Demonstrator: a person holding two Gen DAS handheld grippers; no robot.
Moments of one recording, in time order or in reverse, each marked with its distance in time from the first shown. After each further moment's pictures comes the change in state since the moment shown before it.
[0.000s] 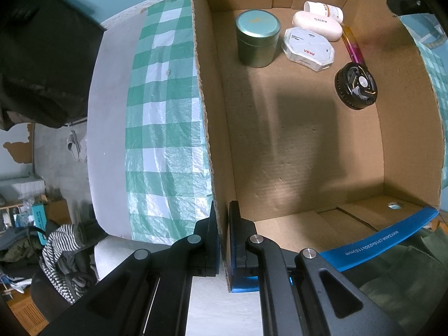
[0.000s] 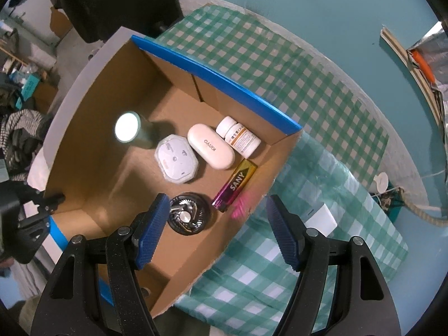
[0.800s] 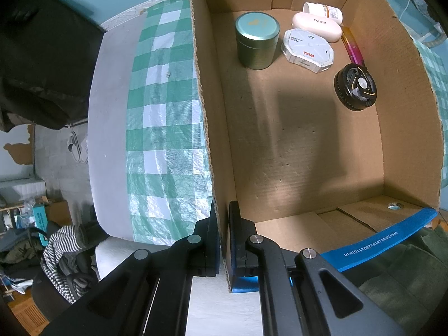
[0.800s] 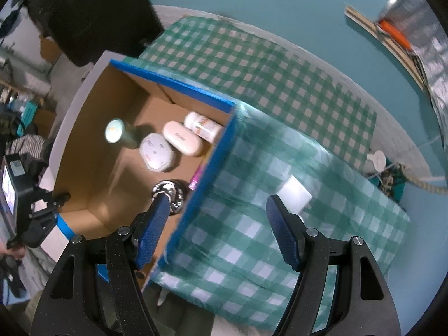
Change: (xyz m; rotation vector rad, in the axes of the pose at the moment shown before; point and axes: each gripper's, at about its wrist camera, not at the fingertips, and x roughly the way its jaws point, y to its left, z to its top) left arm 0.000 -0.001 0.001 0.006 -0.001 0.003; right arm -0.038 -0.061 -0.036 0.163 -0.029 0.014
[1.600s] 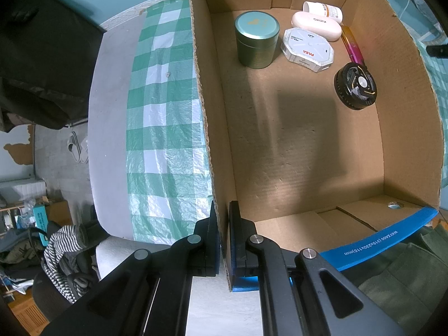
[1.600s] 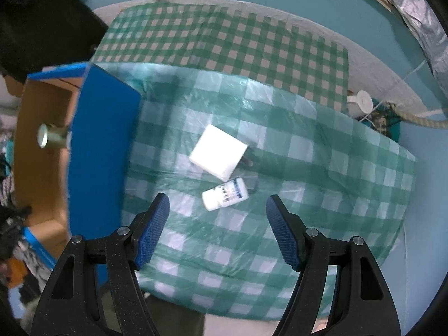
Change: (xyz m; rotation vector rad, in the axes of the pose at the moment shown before) left arm 0.001 0.000 0.000 0.000 0.001 0.002; right arm 0.059 -0.104 -0.039 0.184 0.103 -0.030
